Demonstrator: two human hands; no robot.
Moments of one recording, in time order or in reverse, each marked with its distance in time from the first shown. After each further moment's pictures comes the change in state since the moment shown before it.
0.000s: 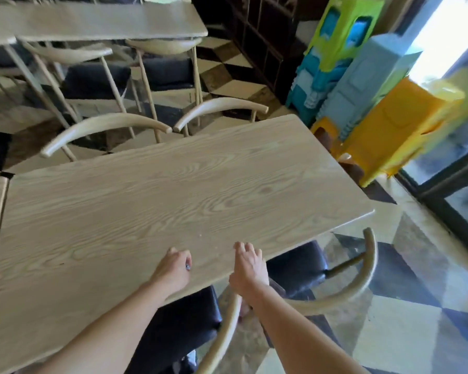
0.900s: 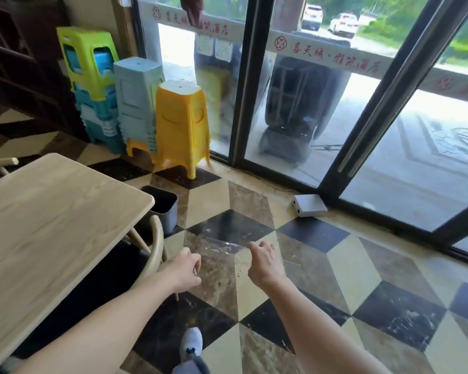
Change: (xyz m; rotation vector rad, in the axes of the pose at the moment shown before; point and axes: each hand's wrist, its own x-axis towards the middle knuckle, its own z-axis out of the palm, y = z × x) left_hand -0.148 0.475 0.232 0.532 -0.290 0.851; right_hand -0.287 0.477 -0.110 0.167 0.399 0.631
